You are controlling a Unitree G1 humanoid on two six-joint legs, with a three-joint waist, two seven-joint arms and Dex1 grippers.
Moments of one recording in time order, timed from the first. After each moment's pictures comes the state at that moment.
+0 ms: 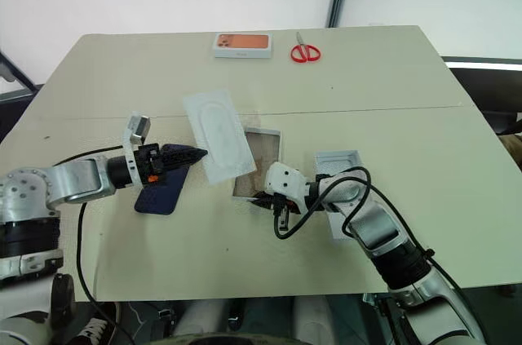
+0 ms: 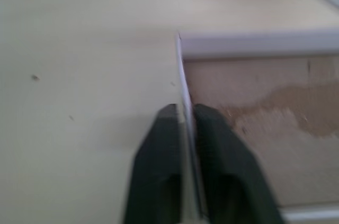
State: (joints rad) left arm -0.46 0.58 0.29 0.07 -1.58 1.38 -0.11; right arm -0.37 -0.52 0.38 -0.17 0.13 0.41 1.03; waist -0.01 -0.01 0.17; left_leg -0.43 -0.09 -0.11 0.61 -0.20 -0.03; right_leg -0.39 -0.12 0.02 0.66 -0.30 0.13
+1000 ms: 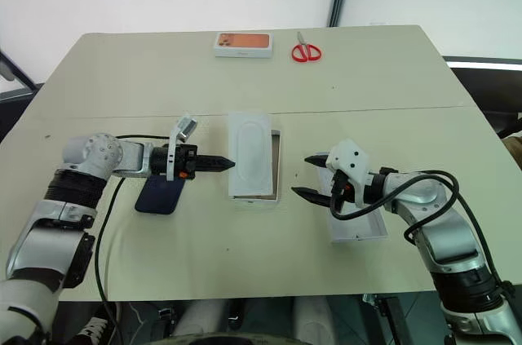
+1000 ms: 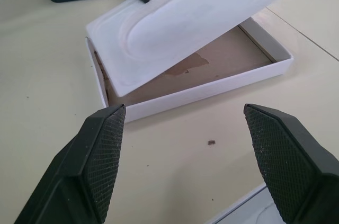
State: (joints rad) left arm -0.80 0.57 -0.15 0.47 -0.89 1.28 -0.88; right arm -0.18 -0.71 0.00 -0.33 0.34 0.44 0.95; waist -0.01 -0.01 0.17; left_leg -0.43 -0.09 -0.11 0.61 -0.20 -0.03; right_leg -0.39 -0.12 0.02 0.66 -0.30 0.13
